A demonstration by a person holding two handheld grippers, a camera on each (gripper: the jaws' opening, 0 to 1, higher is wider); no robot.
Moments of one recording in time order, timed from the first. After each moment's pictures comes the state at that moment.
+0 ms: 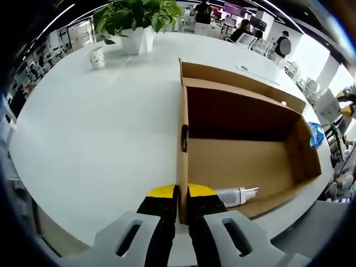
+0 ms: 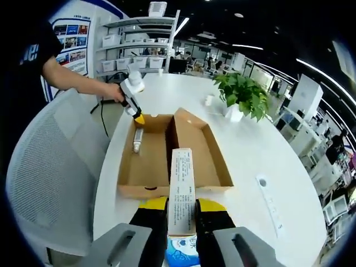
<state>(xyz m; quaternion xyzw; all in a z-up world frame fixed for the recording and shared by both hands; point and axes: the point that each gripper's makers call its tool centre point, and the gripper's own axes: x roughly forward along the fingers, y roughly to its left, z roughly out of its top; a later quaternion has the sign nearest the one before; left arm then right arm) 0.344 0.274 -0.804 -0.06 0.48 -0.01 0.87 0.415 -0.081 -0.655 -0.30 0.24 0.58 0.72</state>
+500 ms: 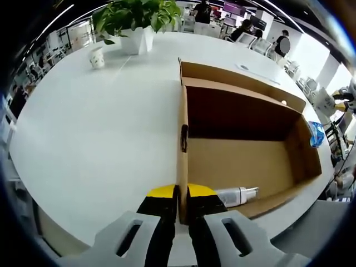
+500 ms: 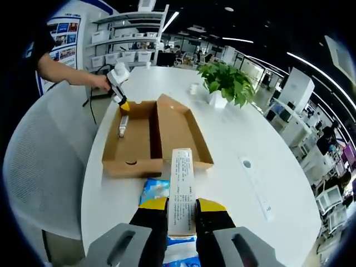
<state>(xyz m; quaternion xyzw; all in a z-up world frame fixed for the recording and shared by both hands) 0.343 0.273 -0.803 -0.06 0.48 -0.01 0.87 0.444 -0.138 -0.666 -0.32 0.26 0.54 0.74</state>
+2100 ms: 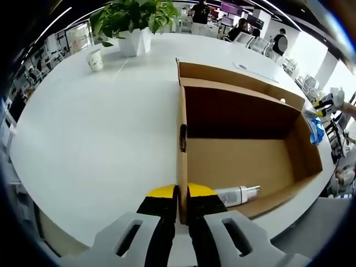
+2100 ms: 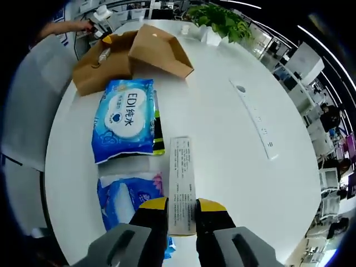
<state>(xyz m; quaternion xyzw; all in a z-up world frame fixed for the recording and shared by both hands) 0.345 0.275 -0.804 -0.05 0.48 -0.02 0.87 0.505 -0.279 -0.791 -0.42 0.39 0.48 0.67</state>
